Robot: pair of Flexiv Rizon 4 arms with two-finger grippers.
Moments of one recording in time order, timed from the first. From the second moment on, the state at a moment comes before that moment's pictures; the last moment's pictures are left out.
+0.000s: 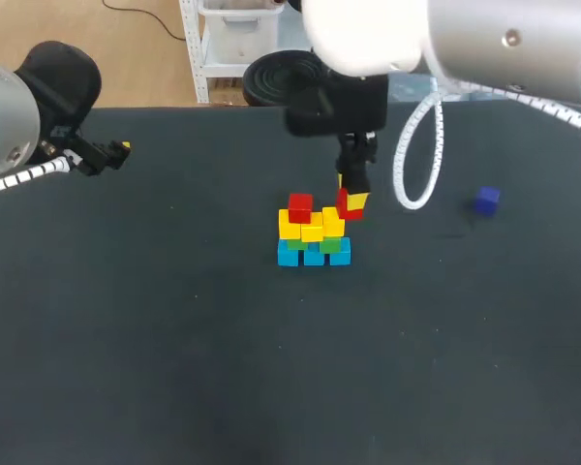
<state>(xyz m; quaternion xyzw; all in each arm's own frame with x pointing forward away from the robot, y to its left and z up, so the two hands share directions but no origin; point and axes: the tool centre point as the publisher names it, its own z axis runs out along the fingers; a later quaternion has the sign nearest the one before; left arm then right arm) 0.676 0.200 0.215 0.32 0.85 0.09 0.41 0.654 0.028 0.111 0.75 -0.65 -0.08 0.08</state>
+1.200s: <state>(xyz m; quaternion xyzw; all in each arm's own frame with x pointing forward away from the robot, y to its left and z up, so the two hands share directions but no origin) 0.676 0.200 0.215 0.32 0.85 0.09 0.41 0.657 0.051 0.105 0.75 -0.65 -0.09 0.11</state>
